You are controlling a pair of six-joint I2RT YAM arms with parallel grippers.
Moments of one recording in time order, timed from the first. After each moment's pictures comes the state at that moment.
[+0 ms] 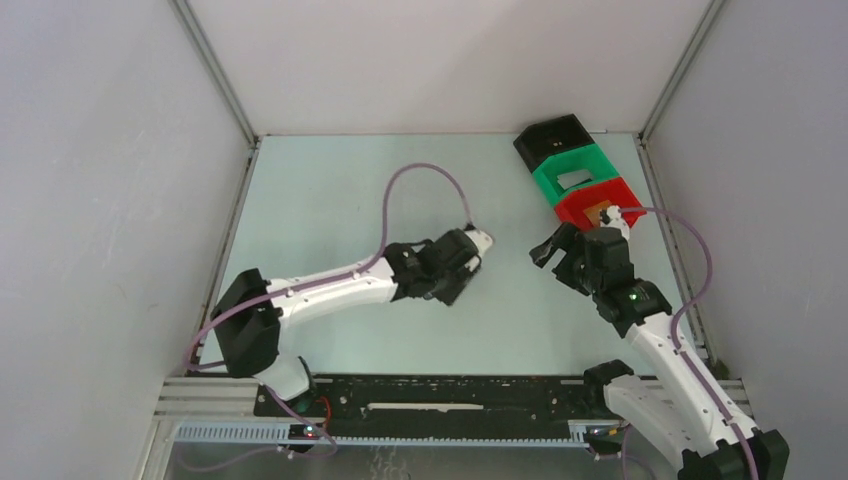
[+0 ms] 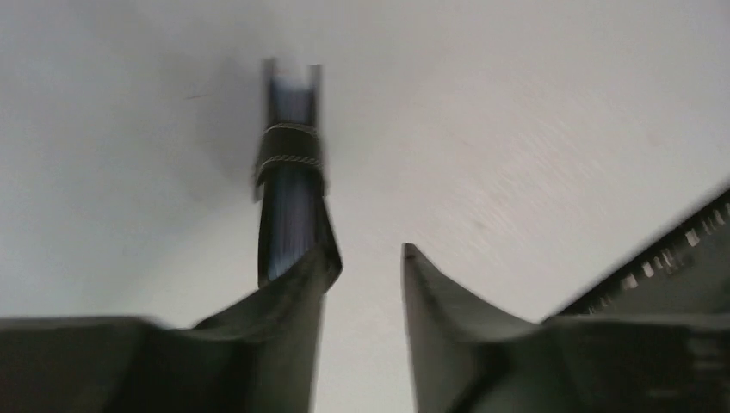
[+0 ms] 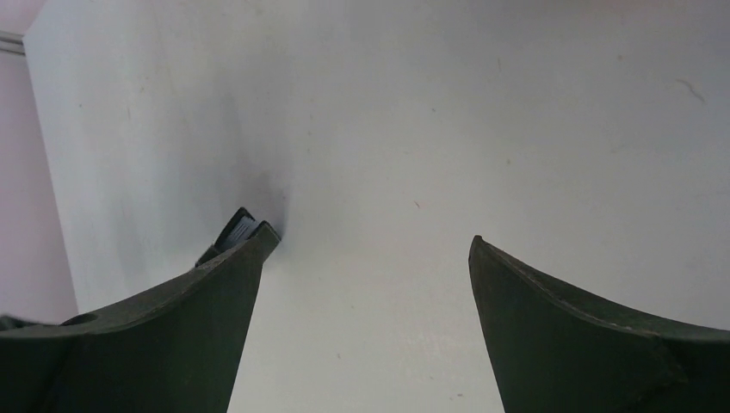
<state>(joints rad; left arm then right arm) -1.00 1.57 1.19 -0.57 -0.22 -0.20 0.31 0.81 0.68 -0.50 0.08 0.78</state>
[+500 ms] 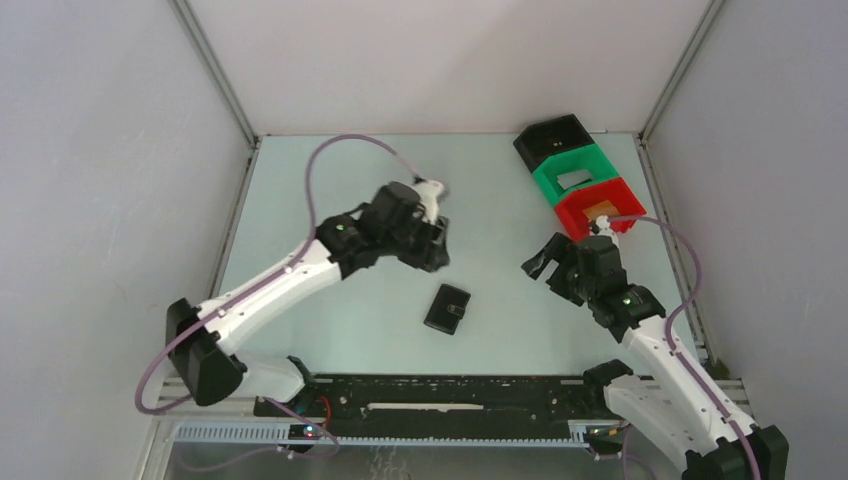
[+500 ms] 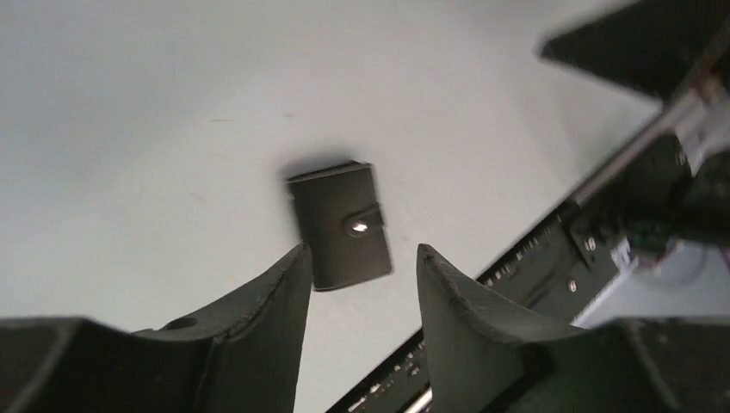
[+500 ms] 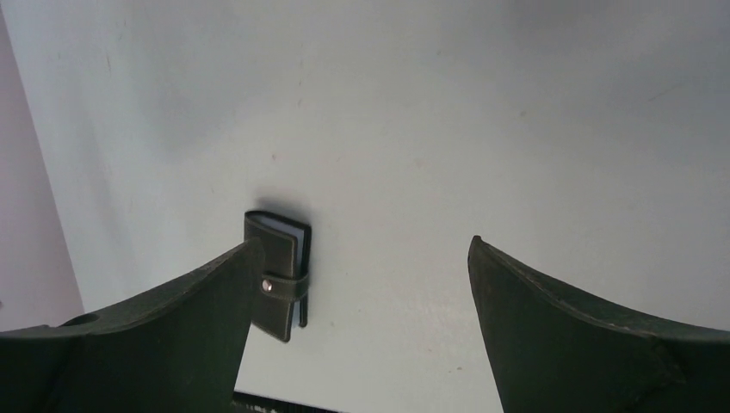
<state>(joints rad) -0.88 1.38 1.27 -0.65 0.08 -0.31 0.31 0.78 0.61 -0.51 0.02 0.81</state>
